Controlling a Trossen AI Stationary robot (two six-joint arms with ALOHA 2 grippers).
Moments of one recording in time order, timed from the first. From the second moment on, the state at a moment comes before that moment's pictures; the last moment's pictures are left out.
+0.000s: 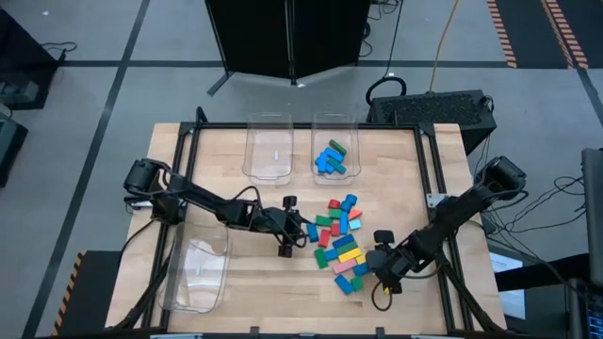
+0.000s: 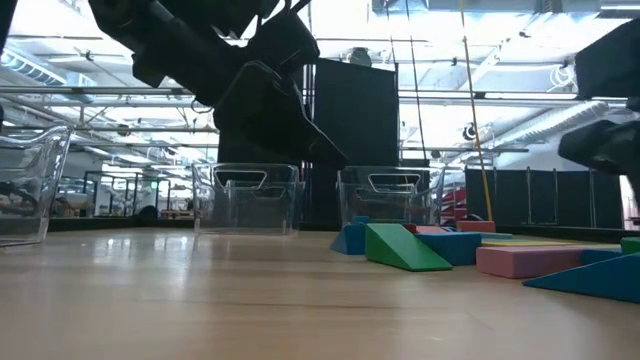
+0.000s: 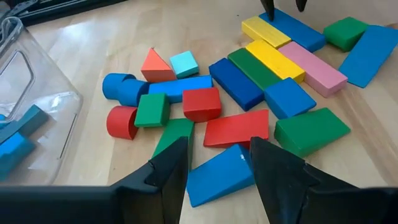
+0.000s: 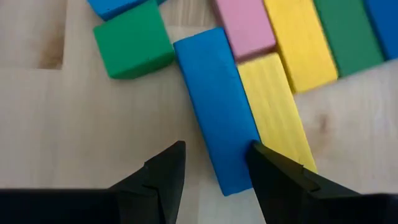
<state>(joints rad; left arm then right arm) -0.20 1.76 0.85 0.35 -0.17 0.11 0.69 1.50 0.72 -0.45 0.15 0.64</state>
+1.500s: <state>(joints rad) -0.27 1.76 0.97 0.39 -0.08 0.14 0.78 1.66 0.87 -0.57 0.18 0.61</state>
